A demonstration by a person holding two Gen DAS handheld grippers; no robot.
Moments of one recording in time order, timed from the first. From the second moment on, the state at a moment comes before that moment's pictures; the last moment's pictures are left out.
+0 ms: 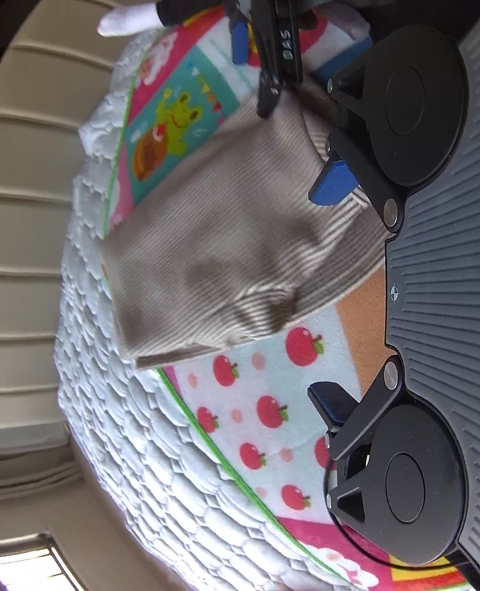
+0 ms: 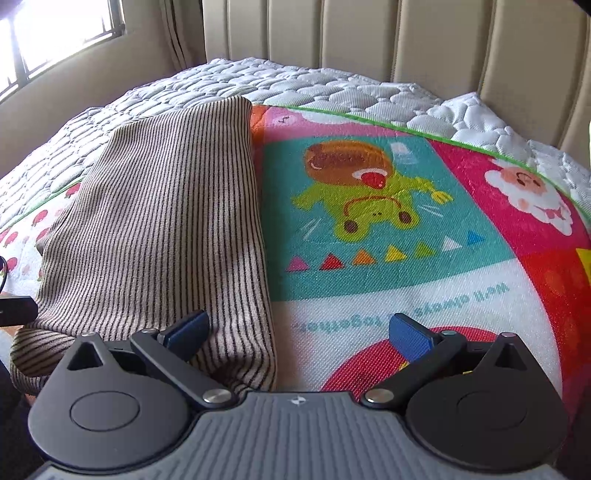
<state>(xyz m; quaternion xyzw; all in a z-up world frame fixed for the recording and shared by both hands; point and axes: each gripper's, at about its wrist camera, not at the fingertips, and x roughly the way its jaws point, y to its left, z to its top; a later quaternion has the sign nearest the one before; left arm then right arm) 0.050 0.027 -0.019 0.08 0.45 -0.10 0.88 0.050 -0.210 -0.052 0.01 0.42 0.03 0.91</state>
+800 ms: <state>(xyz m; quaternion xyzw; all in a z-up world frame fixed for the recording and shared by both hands) 0.053 0.037 -0.023 0.06 0.47 -0.08 0.88 0.048 -0.207 -0.054 -0.01 0.41 0.02 0.91</state>
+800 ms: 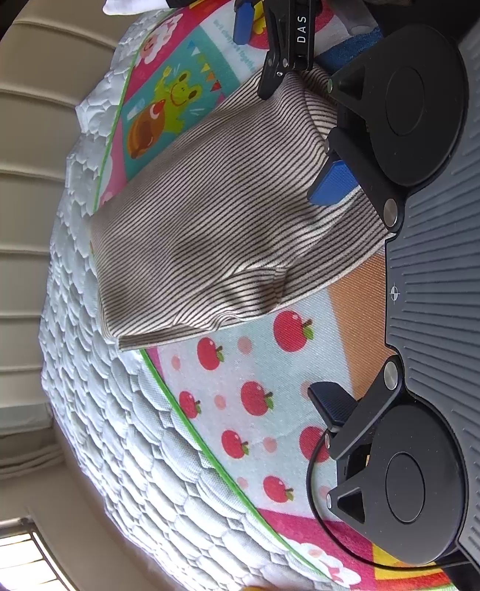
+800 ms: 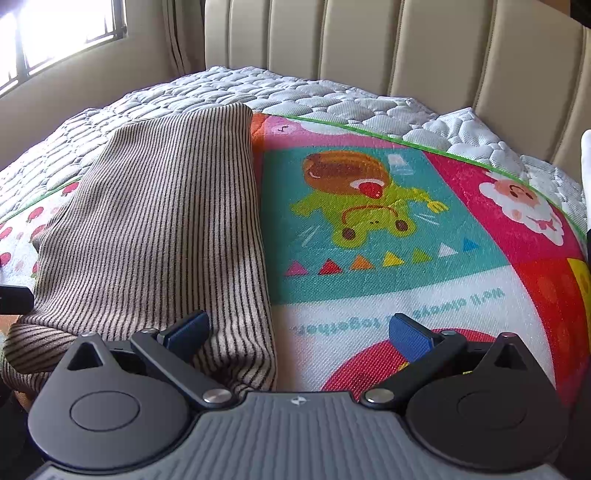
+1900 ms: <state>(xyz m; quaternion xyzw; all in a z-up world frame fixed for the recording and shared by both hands) 0.059 0.049 -0.025 0.02 0.47 -0.08 0.88 -0.029 -0.100 -0.051 -0.40 0.29 0.29 0.82</state>
